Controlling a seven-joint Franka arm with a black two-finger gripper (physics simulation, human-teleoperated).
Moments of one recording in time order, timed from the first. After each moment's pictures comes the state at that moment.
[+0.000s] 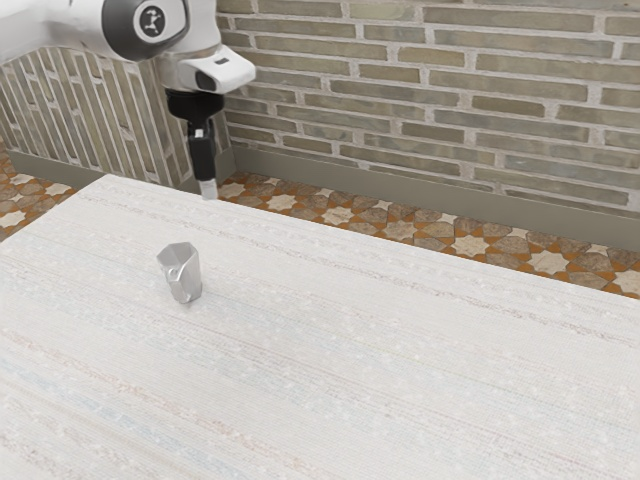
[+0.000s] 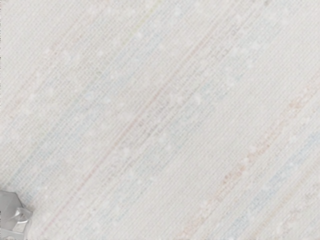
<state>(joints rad) -0.02 0.04 -0.09 -1.55 0.04 1.52 0.76</state>
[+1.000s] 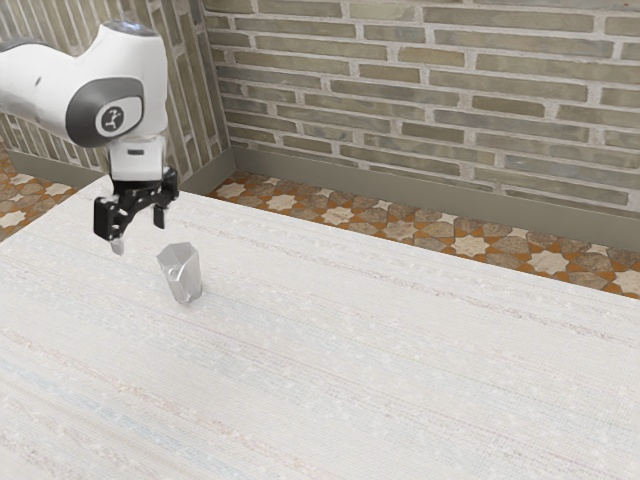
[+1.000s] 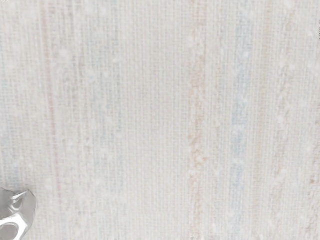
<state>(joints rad) 0.11 -0.13 -0.08 -1.99 0.22 1.75 1.58</state>
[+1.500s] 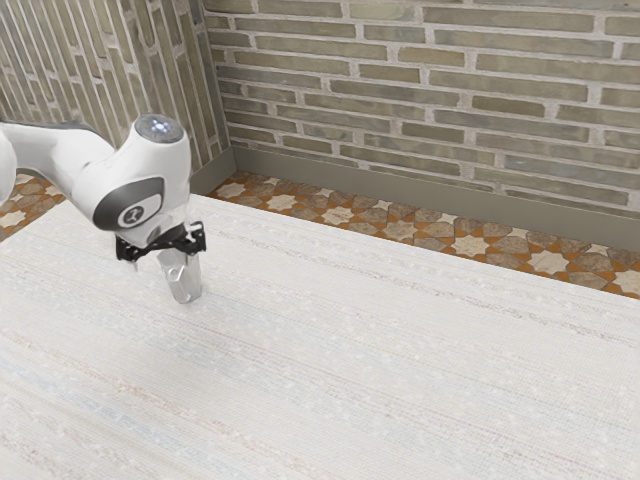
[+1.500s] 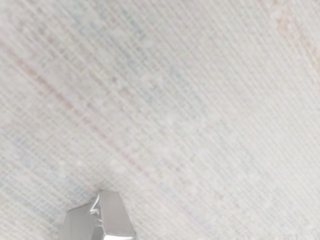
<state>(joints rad) 0.19 0.06 -0.08 -2.15 0.50 2.27 2.12</state>
